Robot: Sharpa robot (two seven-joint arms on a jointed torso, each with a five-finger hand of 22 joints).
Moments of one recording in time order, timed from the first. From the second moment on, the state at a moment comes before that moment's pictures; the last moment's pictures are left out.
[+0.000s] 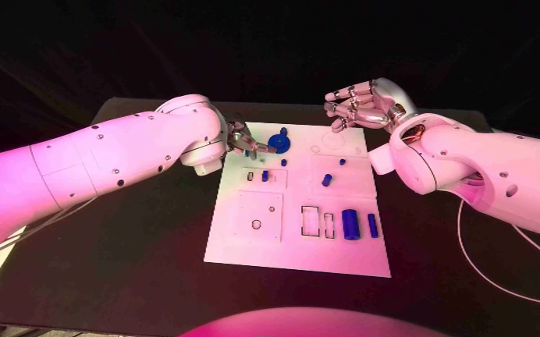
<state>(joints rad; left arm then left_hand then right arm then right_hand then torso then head) 1.27 -0.65 0.02 1.43 -1.05 0.04 -0.70 0.98 -0.09 0.03 0.29 0.08 1.00 0.01 0.62 0.69 1.39 -0.05 1.18 1.09 1.47 -0.10 1.57 1.31 0.04 1.46 0.01 1.47 1.31 1.25 -0.88 -0.05 1.64 -0.60 -0.60 0.08 1.29 -0.13 0.33 0.10 0.33 0.98 0.19 0.07 0.07 1.27 0.11 0.07 0.10 1.39 0.04 0.07 0.28 0.18 1.27 0.13 0.21 0.08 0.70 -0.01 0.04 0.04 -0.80</state>
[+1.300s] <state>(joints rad) 1.34 -0.46 0.01 1.01 -1.09 0.31 -0.64 1.17 -0.02 -0.06 0.29 0.12 0.94 0.06 0.51 0.57 1.29 -0.02 1.05 0.93 1.47 -0.07 1.57 1.31 0.04 1.46 0.03 1.42 1.31 1.25 -0.86 -0.05 1.62 -0.59 -0.58 0.08 1.29 -0.13 0.33 0.10 0.33 1.00 0.18 0.07 0.07 1.27 0.11 0.07 0.09 1.39 0.04 0.07 0.28 0.18 1.28 0.14 0.20 0.08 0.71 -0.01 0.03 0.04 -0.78</state>
